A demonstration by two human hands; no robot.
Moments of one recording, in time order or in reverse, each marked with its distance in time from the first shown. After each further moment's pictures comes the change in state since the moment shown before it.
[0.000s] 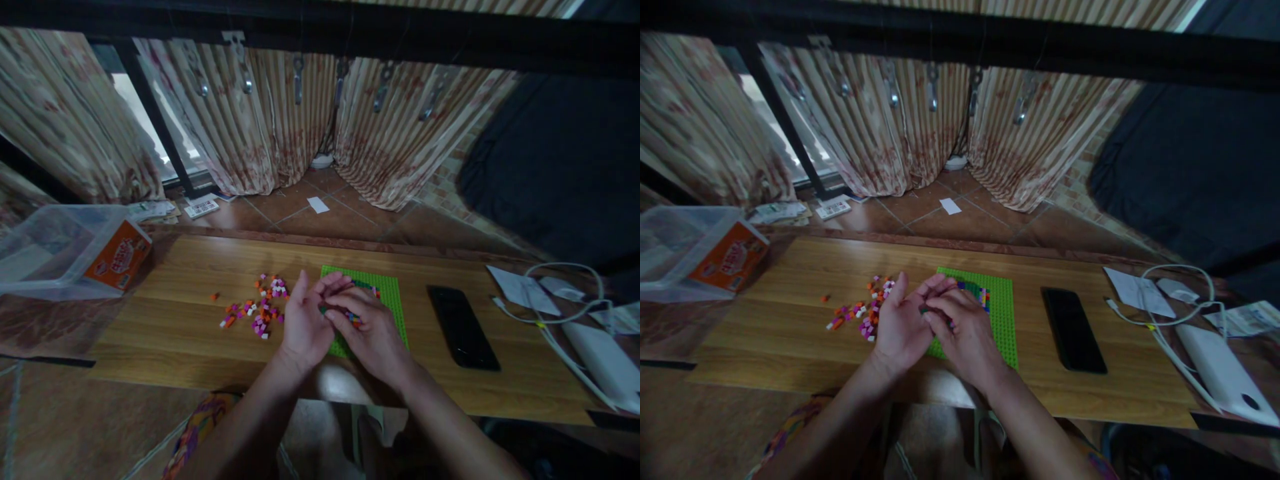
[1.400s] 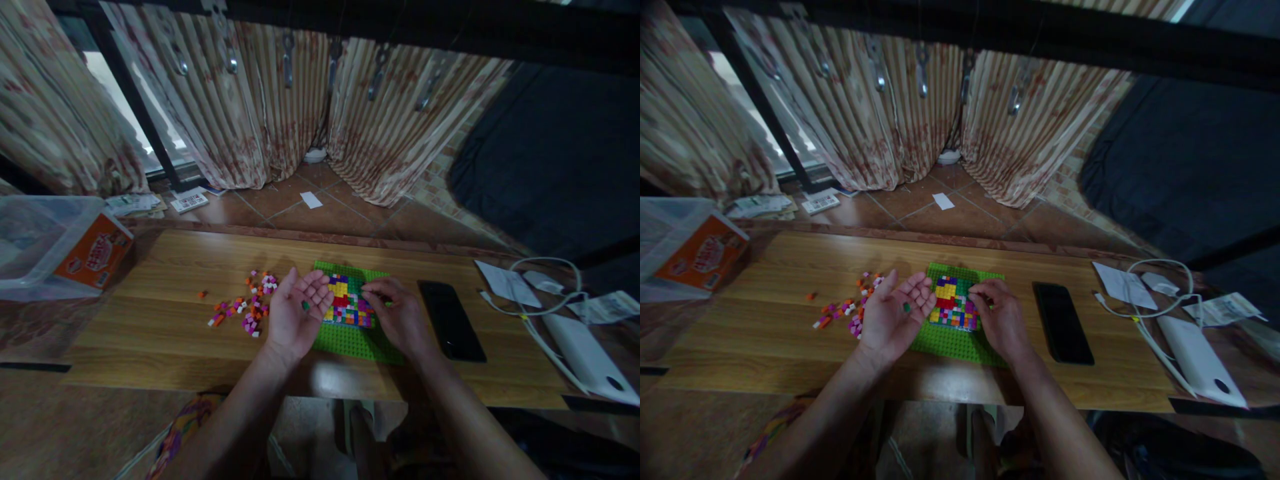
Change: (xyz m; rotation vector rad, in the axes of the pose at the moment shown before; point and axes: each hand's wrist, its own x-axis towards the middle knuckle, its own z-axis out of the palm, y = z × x) left_hand 0.006 0.006 -0.006 -0.052 0.129 0.052; right_hand -0.013 0.074 -0.029 -0.072 0.208 0.264
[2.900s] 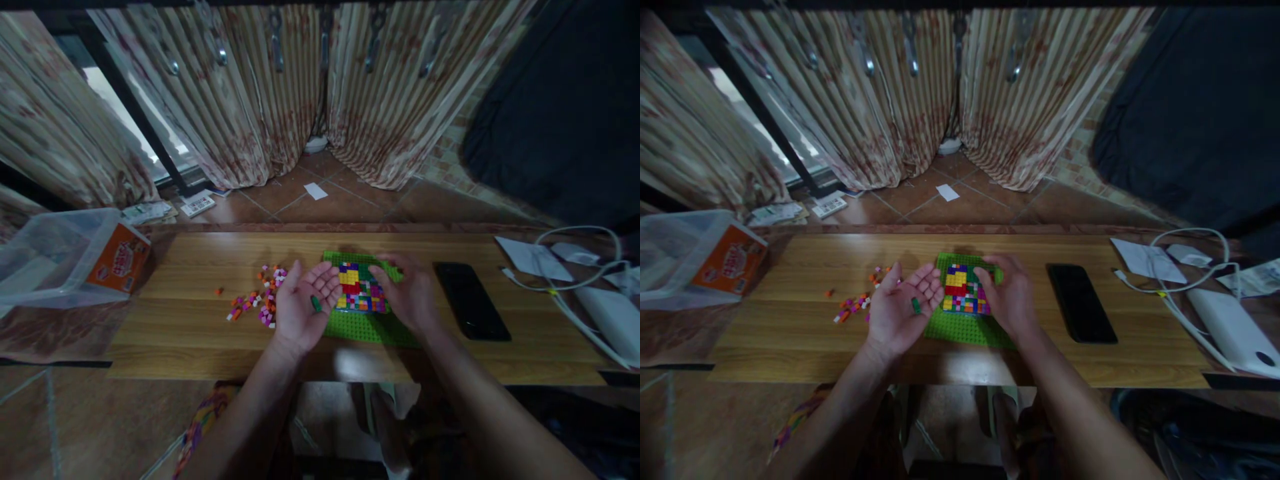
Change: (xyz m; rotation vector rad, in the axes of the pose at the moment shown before) left_hand -0.007 0.009 -0.005 0.059 -0.039 -0.056; right_hand 0.008 -0.015 0.007 -0.108 0.172 0.005
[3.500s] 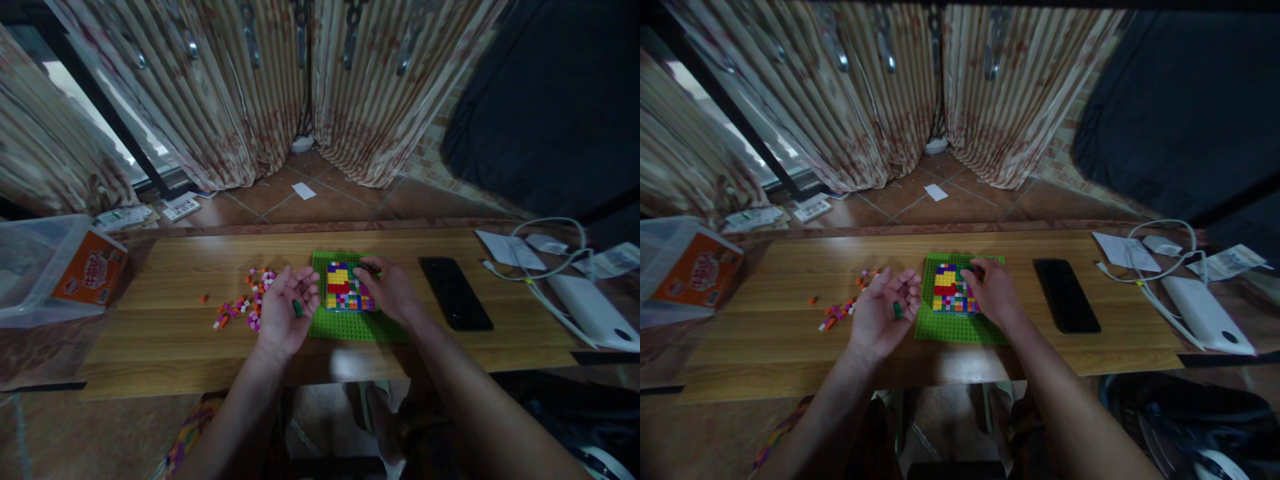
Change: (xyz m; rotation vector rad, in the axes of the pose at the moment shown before) left_hand 0.000 0.008 -0.005 0.100 0.070 -0.003; right_hand 0.005 0.015 0.010 -0.116 -0.171 0.132
